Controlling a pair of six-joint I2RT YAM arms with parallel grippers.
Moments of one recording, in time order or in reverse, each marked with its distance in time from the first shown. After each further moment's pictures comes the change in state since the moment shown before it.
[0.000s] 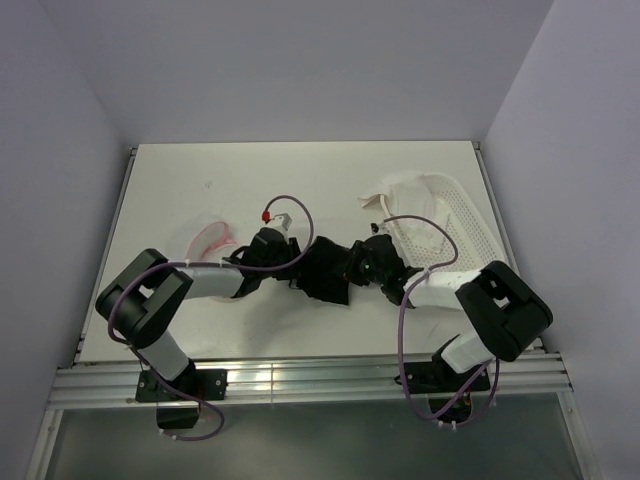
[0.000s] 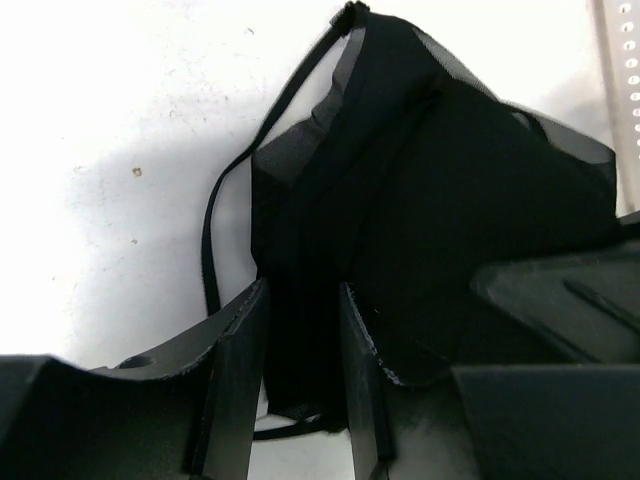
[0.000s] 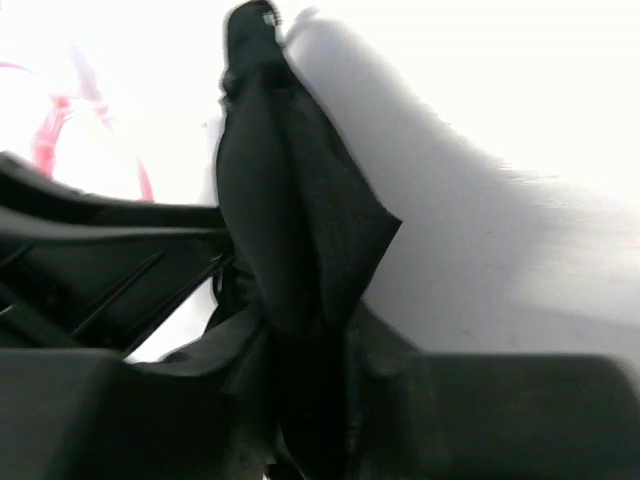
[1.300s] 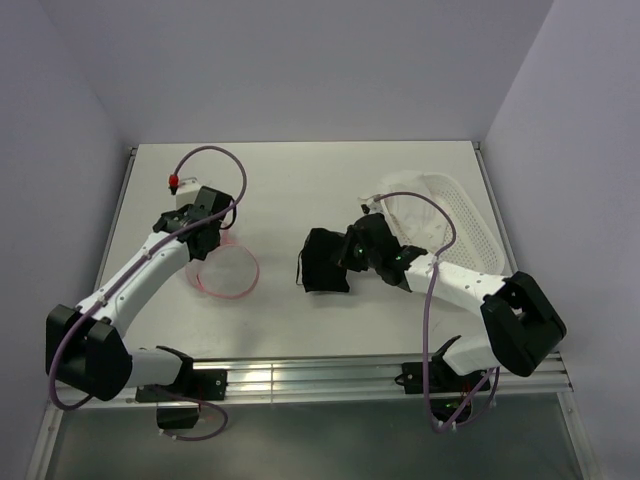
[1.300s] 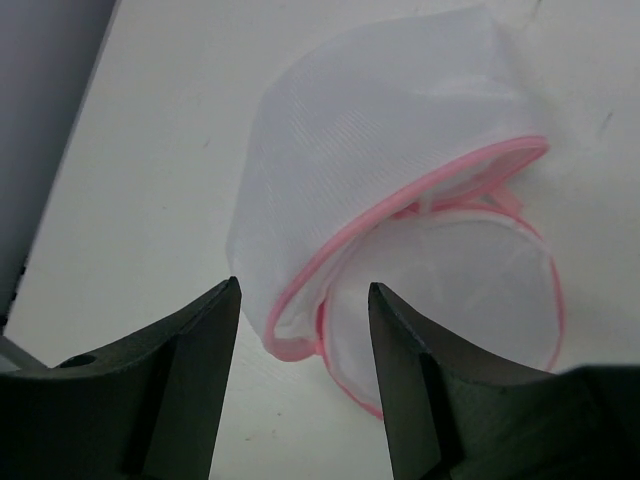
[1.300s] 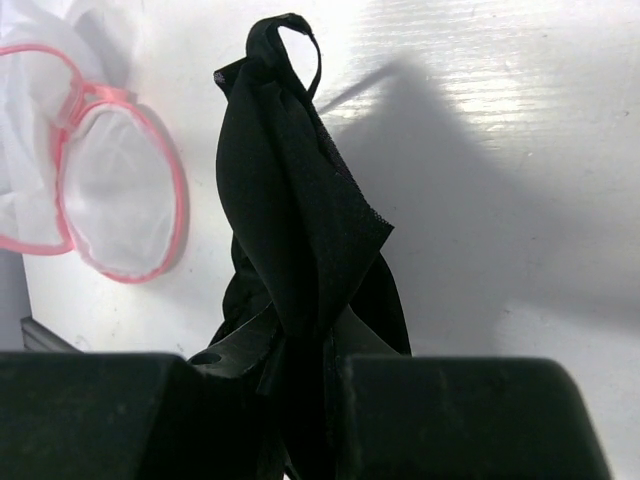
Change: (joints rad) left arm 0.295 -0.369 0.378 -1.144 -0.764 0.088; right arm 0.037 -0.098 0.260 -0.433 0.056 -0.118
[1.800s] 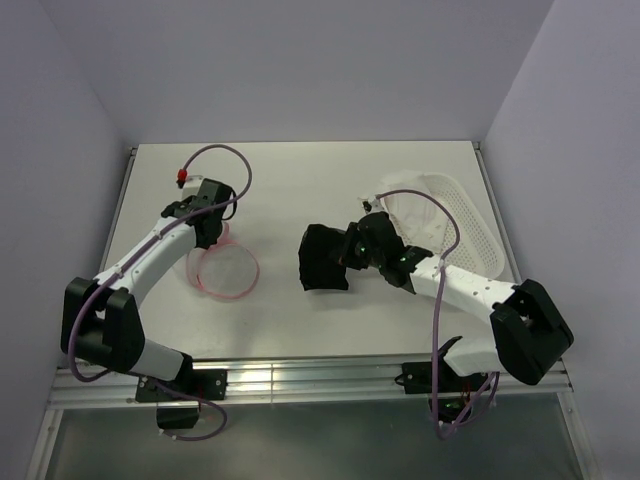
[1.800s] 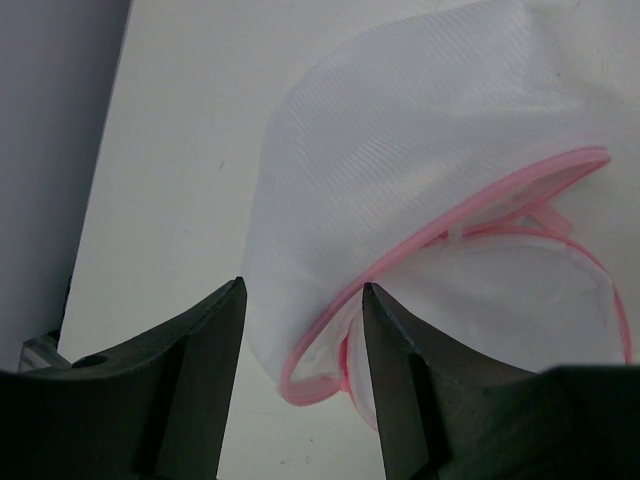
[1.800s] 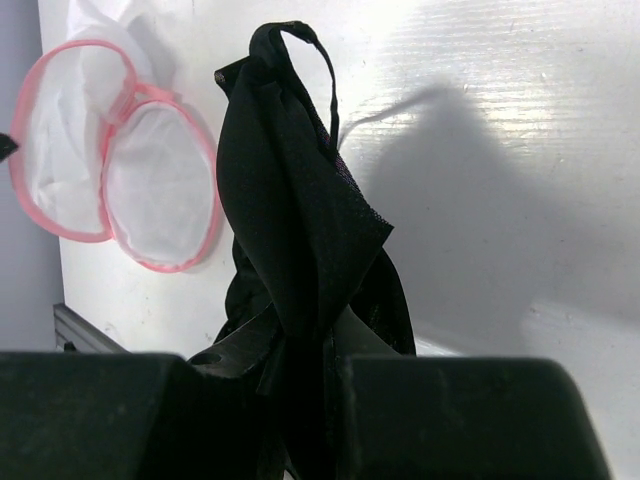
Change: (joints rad) left arm 0.063 0.146 0.040 0.037 0.000 0.148; right arm 0.000 -0.056 -0.002 0.006 -0.031 0.004
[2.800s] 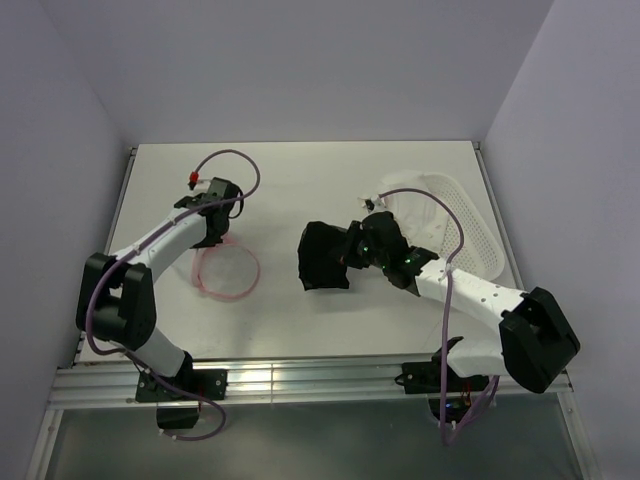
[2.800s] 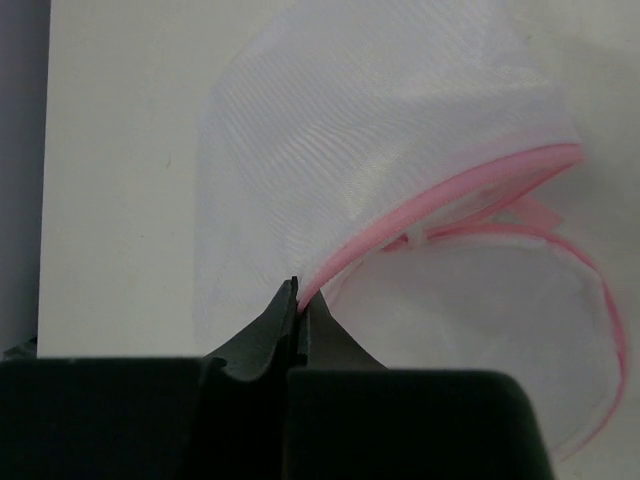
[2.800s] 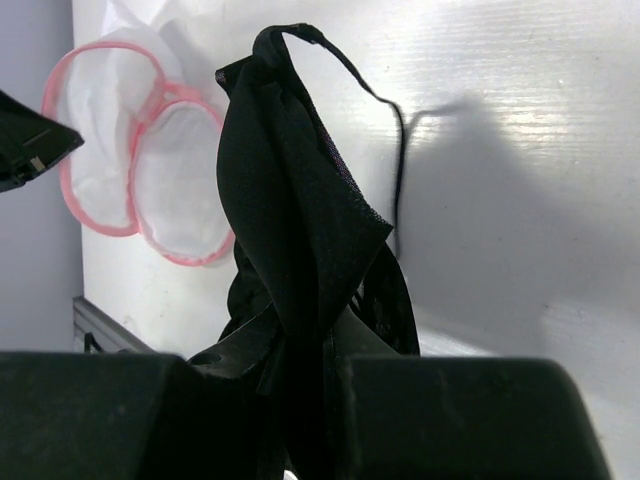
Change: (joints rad) left arm 0.005 0.151 0.033 0.019 0.053 0.014; right arm 0.000 -0.050 -0.005 -0.006 -0.011 0.001
